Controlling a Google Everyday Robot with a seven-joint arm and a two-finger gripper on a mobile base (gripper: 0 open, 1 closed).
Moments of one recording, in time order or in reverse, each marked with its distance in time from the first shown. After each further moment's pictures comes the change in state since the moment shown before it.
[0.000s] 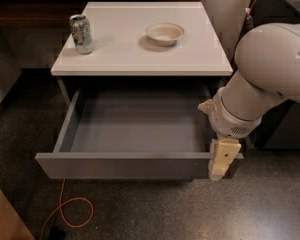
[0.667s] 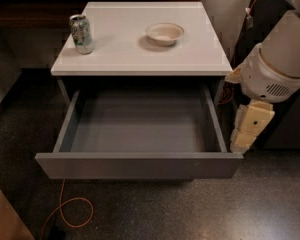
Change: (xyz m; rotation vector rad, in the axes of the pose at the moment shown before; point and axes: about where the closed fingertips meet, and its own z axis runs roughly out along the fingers) arm 0.017 -0.022 -0.089 0.015 -0.014 0.143
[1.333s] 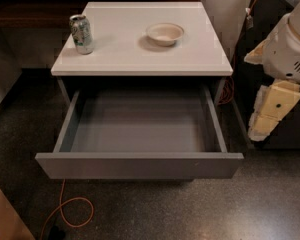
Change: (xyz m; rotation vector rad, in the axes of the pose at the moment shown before) arm 0.011 -0.007 -0.055 0.073 0.033 0.042
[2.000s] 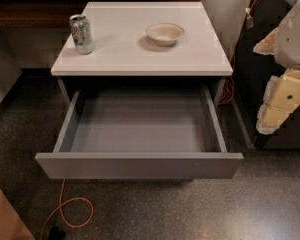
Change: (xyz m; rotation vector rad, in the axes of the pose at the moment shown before) arm 0.002 -0.003 -0.022 0.029 0.005 0.016
